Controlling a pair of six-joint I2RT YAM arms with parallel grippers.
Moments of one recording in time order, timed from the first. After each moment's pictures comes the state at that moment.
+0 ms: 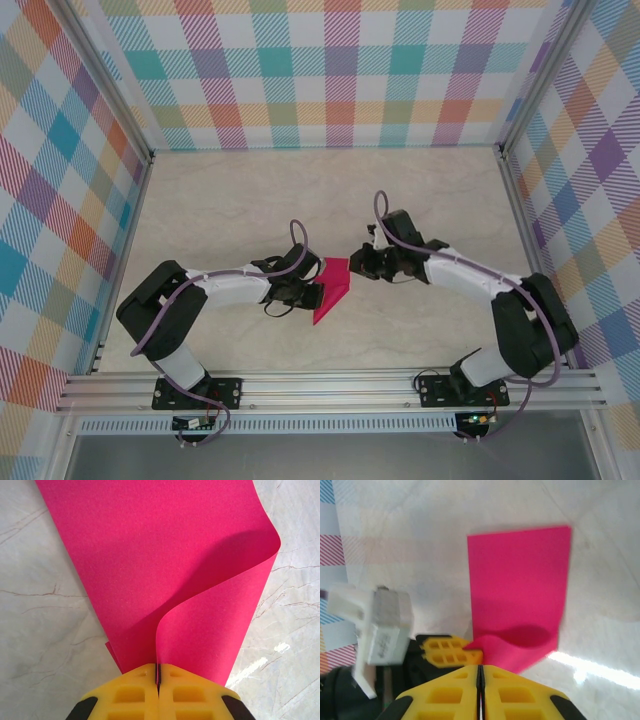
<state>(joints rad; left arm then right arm) -0.77 1.66 0.82 -0.26 0.19 -0.52 0.55 1.44 0.77 -0.22 -0.50 0.80</state>
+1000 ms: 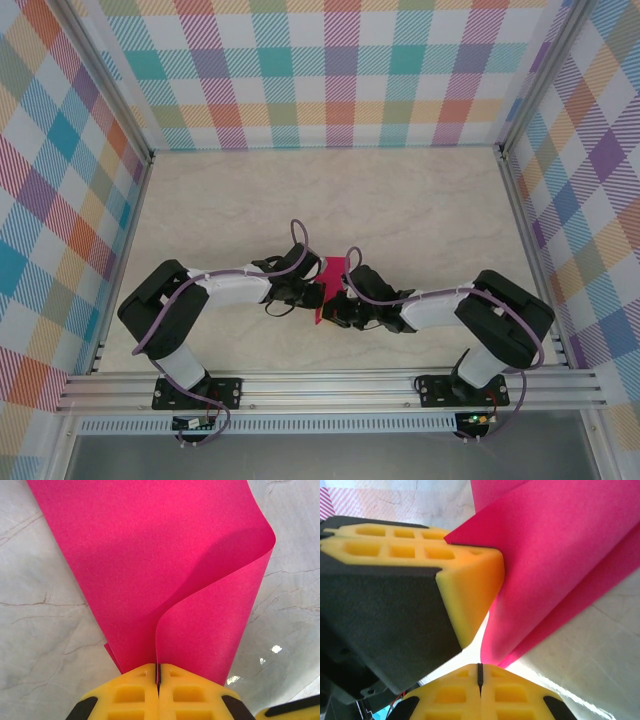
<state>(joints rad) -0.77 1.67 0.82 -0.24 0.20 -0.52 0.91 1.58 0.51 0.32 -0.39 1.21</state>
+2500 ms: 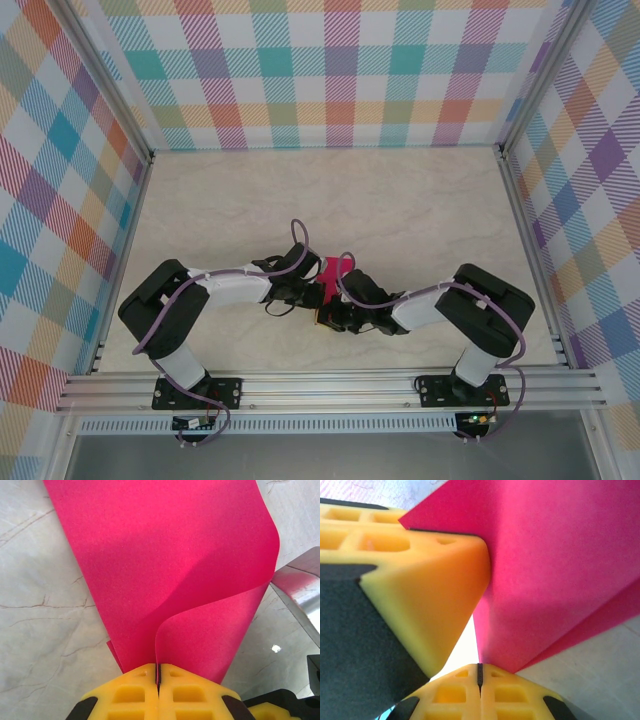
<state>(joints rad) -0.77 1.67 0.82 -0.24 0.21 -0.51 0.94 1.68 0.53 0.40 -0.39 1.24</state>
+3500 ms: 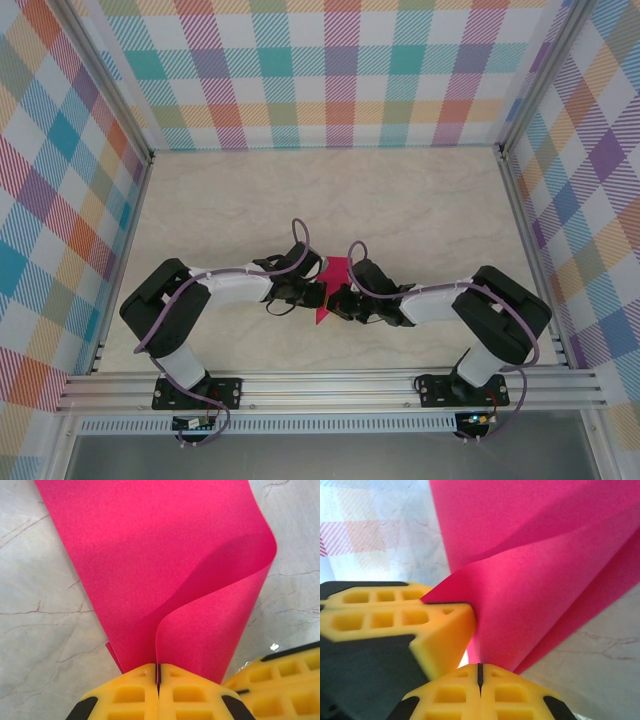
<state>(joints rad) -0.77 1.68 0.83 -0.24 0.21 -0.51 0.85 1.61 0.54 0.27 -0.34 1.20</state>
